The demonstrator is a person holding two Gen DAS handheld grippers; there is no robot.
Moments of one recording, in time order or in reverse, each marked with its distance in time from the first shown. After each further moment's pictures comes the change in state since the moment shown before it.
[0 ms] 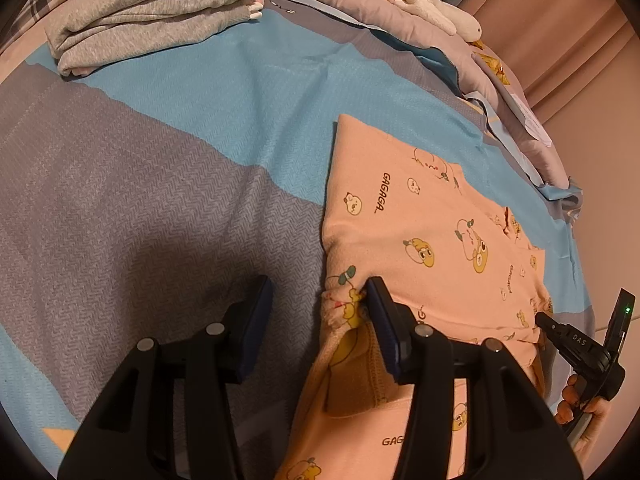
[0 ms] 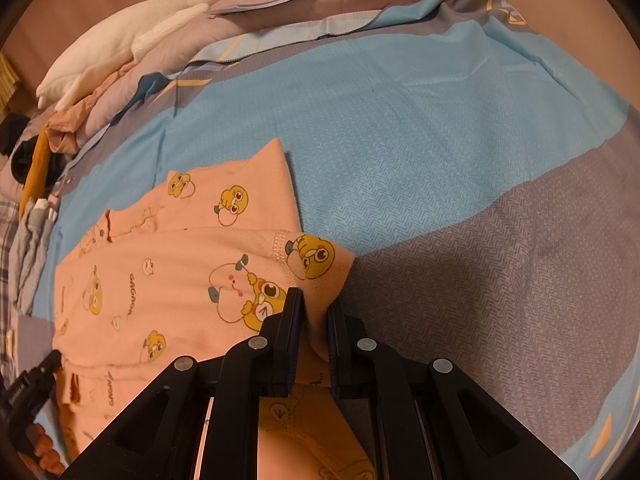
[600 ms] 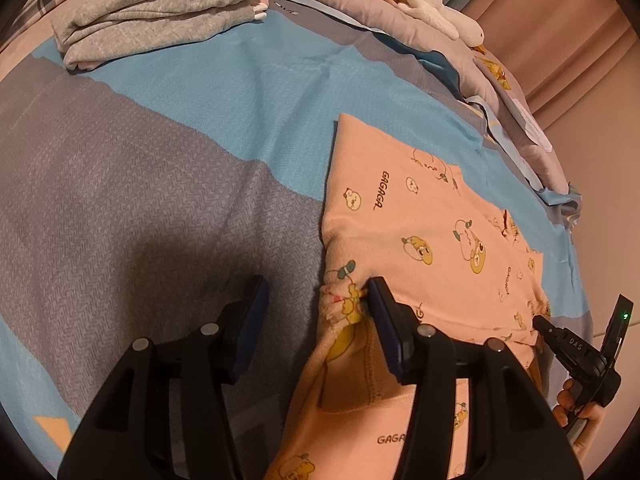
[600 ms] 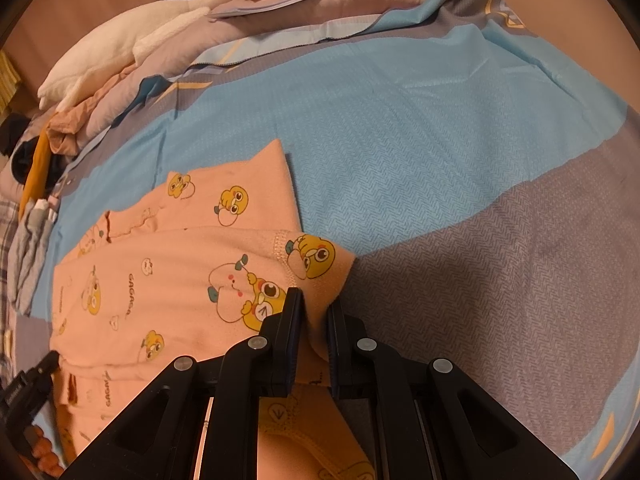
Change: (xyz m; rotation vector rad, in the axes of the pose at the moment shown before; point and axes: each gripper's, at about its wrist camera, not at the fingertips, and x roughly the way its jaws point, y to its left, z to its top) left arm -0.002 0.000 -0.005 -0.025 -0.006 -0.002; right arm 0.001 0.000 -0.003 0.006 -0.021 0.002
